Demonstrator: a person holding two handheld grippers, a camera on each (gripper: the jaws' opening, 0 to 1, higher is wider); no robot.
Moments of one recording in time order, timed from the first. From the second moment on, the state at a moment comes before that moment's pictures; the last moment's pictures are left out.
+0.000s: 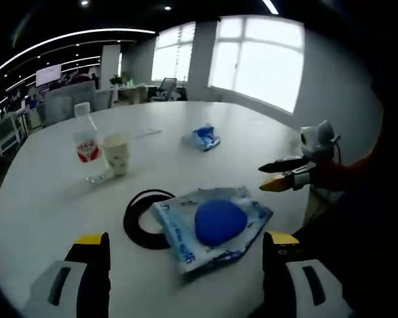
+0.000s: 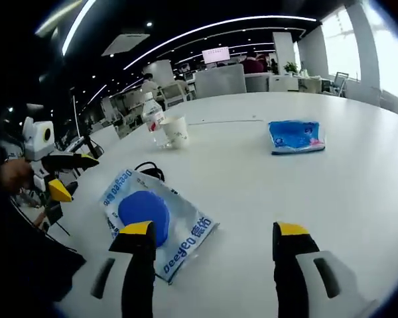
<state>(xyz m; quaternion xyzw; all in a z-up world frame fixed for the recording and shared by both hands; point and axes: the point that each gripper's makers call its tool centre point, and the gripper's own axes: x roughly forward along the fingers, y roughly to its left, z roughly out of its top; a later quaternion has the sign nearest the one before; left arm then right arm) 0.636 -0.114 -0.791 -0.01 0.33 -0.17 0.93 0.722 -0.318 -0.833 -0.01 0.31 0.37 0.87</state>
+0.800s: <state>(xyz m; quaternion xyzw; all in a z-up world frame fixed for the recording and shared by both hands) 0.620 -0.117 -0.832 -0.08 0.37 -0.17 0.91 0.670 -0.305 -0.851 0.06 0.37 0.40 0.84</state>
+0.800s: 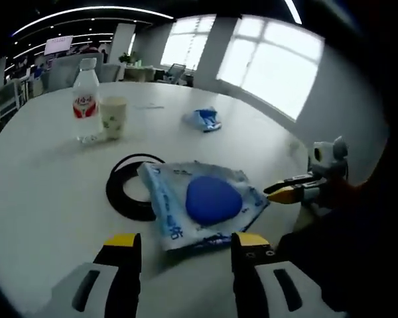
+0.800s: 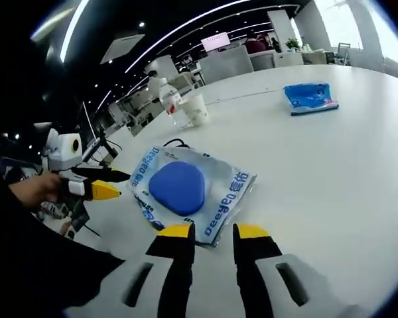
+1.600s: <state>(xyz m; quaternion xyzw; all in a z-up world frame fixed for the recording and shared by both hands) 0.627 -0.103 -0.857 -0.08 0.40 -0.16 0.90 0.661 -0.299 -0.867 0.10 0.42 0.40 0.81</state>
